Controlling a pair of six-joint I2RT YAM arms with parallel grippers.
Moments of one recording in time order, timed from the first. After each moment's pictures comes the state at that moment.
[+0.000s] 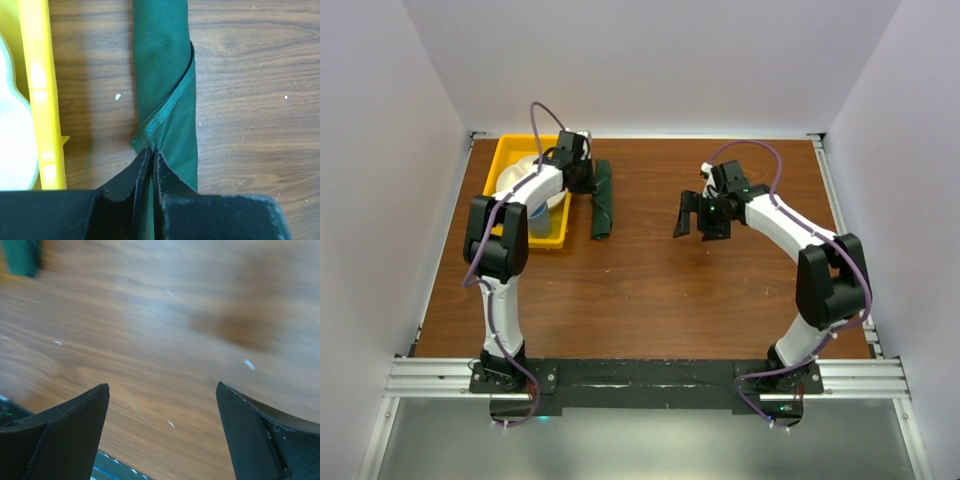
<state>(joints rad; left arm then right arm) -0.25 2.10 1.62 -0.40 0.05 -0.33 0.34 1.68 1.22 -0.59 -0.28 0.40</state>
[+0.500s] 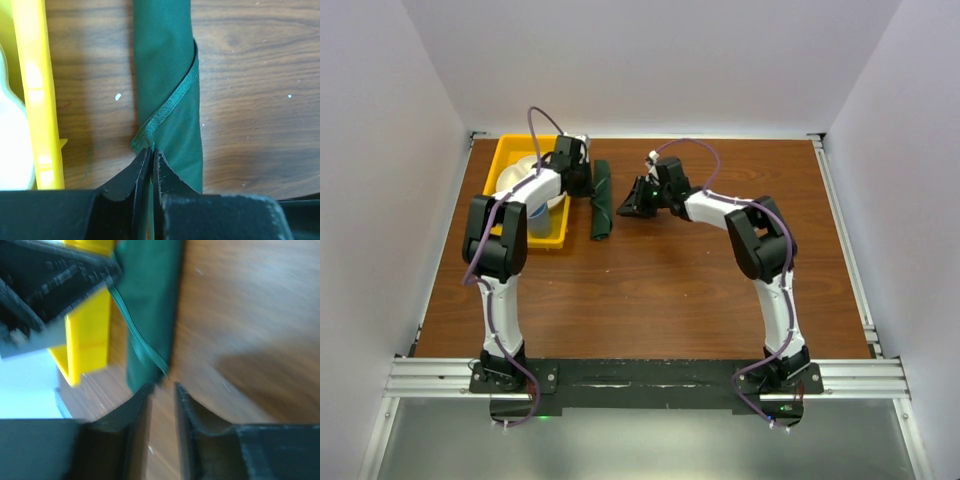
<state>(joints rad) -0.24 2.10 1.58 -0.35 0.08 -0.33 0.50 2.18 1.51 0.01 -0.47 0.76</state>
